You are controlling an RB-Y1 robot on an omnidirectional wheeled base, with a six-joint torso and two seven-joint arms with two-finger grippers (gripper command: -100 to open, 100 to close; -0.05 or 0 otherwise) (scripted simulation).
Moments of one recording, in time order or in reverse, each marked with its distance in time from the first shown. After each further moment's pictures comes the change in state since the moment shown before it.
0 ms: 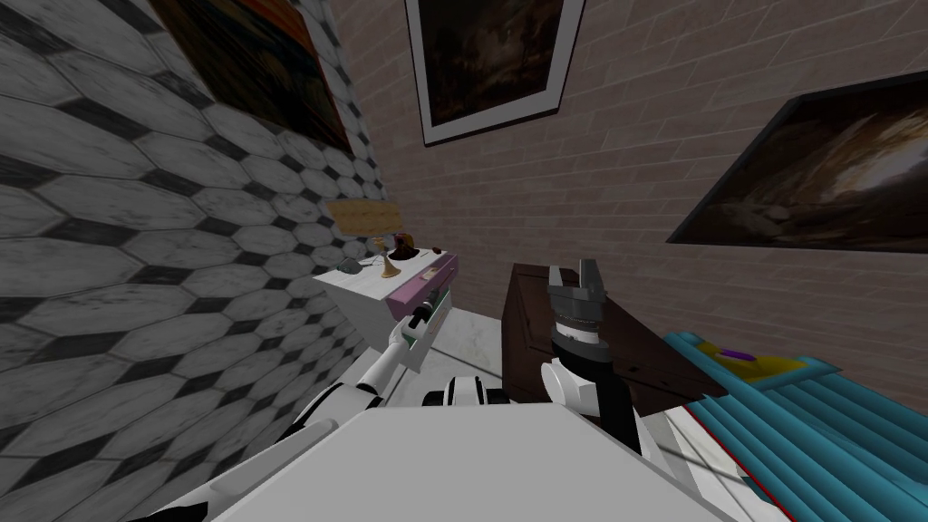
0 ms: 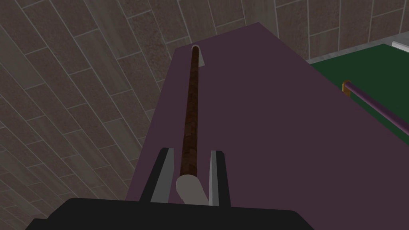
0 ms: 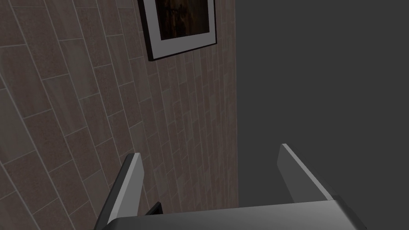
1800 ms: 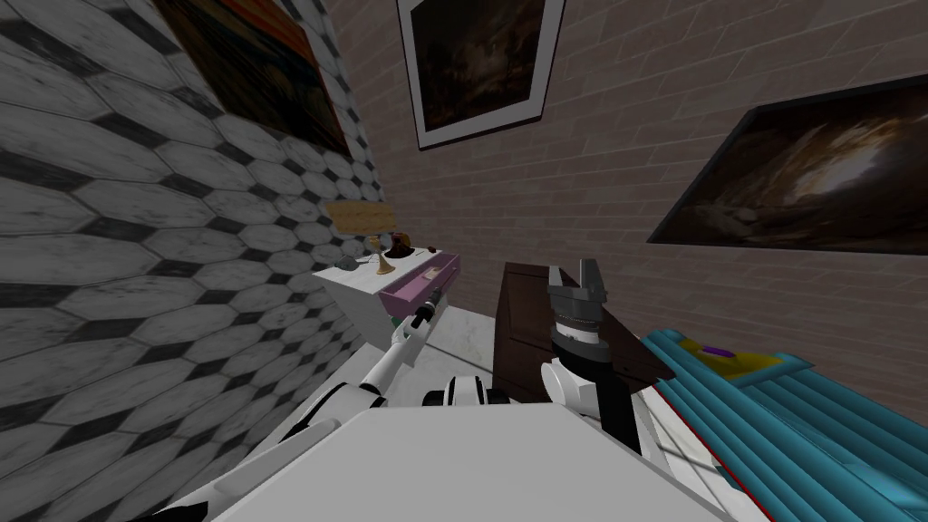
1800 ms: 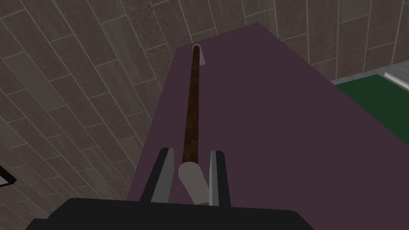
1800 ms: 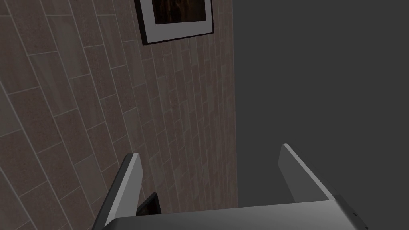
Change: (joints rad) left arm -0.003 -0.022 -0.005 -0.005 -0.007 0.010 -0.013; right arm 0.000 0.000 0.000 0.000 0.000 0.000 0.000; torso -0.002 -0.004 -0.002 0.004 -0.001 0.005
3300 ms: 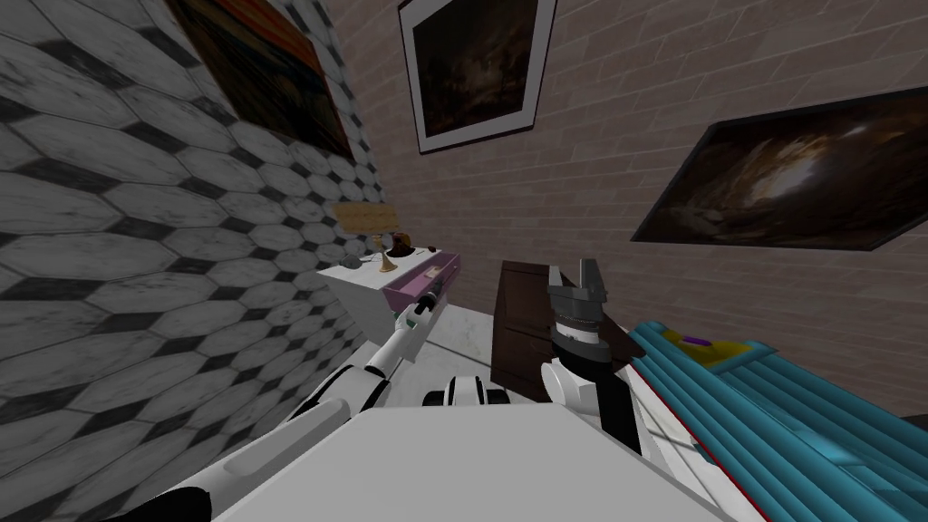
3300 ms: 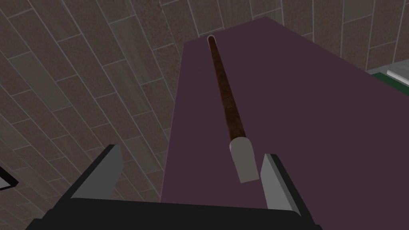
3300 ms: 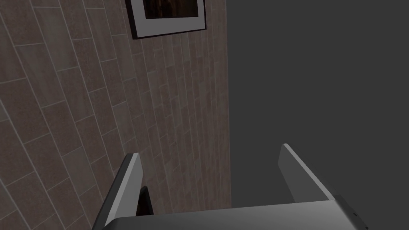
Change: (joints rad) left arm -0.104 0.028 -0.021 -0.021 0.015 0.156 0.044; right arm 0.000 0.000 0.000 0.000 0.000 0.000 0.000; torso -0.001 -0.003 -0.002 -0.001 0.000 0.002
